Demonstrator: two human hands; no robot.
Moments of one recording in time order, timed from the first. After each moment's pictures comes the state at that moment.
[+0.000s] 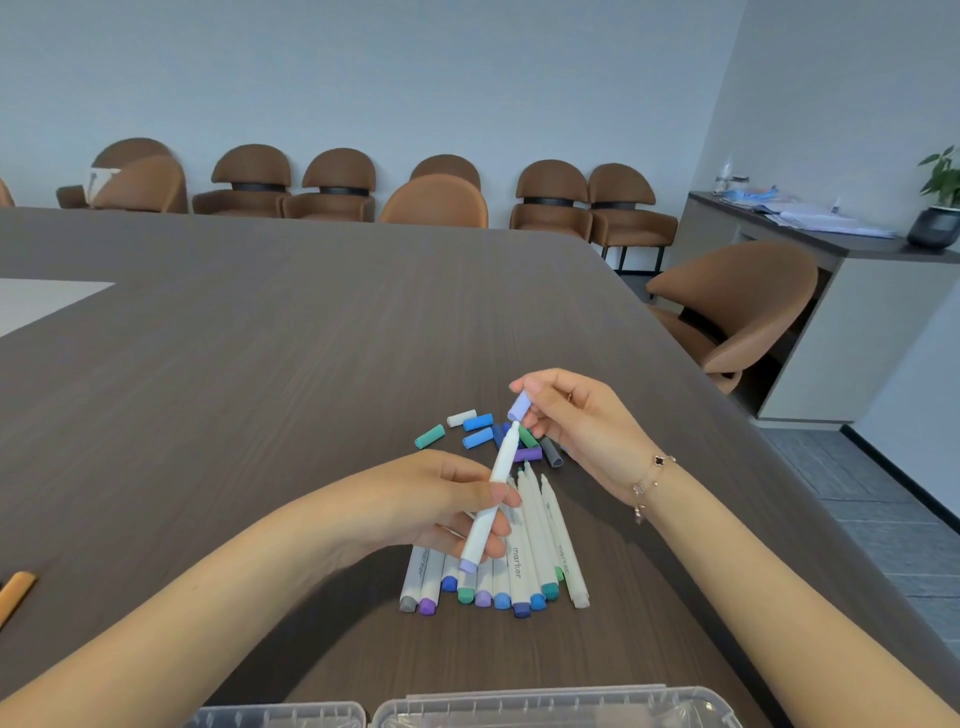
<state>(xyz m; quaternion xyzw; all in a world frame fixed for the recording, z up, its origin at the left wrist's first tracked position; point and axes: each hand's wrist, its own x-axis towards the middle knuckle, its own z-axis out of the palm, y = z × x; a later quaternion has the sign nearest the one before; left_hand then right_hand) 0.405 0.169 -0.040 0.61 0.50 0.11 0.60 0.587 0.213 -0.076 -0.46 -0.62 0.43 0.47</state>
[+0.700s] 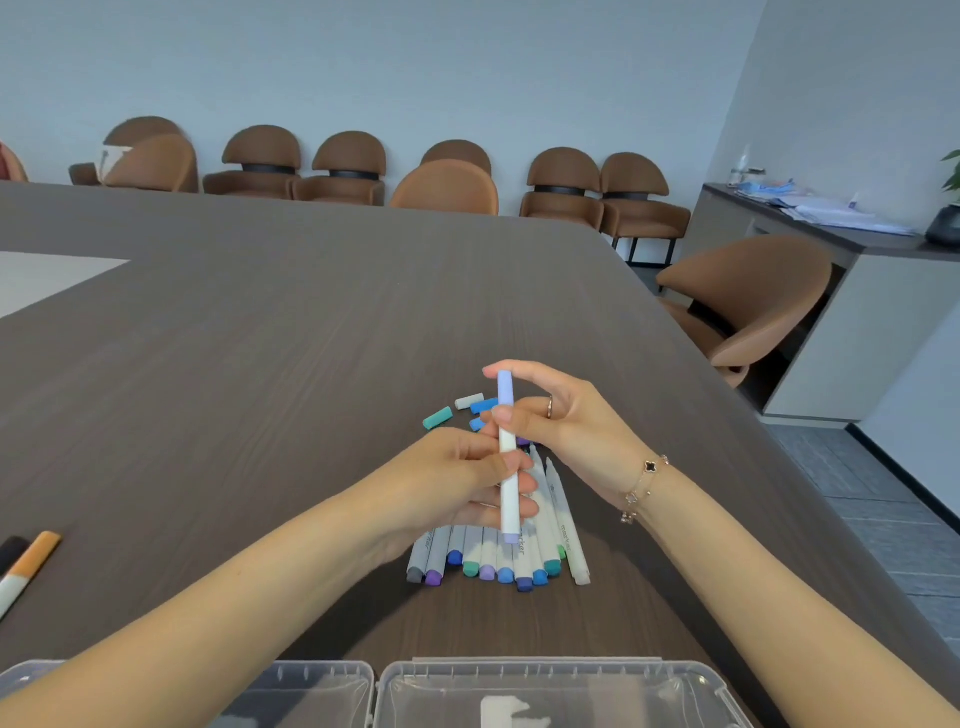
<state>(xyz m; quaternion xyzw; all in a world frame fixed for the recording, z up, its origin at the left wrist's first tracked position) 0.413 0.159 -0.055 0.56 0.48 0.25 0.63 0.567 0.189 -0.067 -0.44 -0.69 0.42 0.39</state>
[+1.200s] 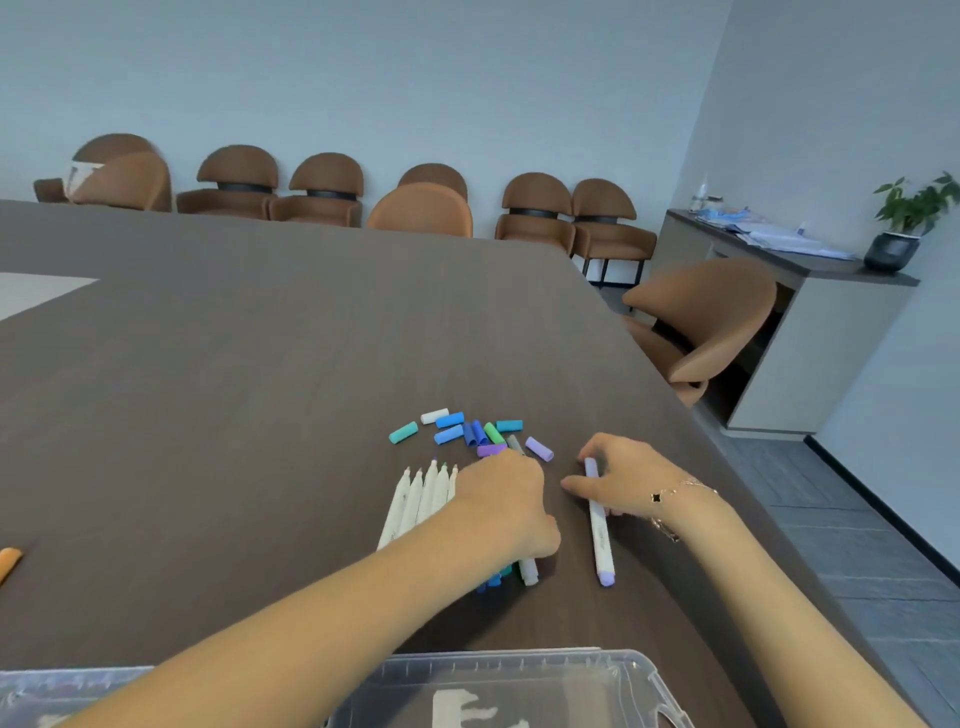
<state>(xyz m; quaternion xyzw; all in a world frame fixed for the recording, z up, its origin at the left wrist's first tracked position) 0.502 0.160 -0.067 0.81 0.57 -0.03 0.14 0.646 0.175 -0.074 -0.75 -0.62 0.23 0.08</state>
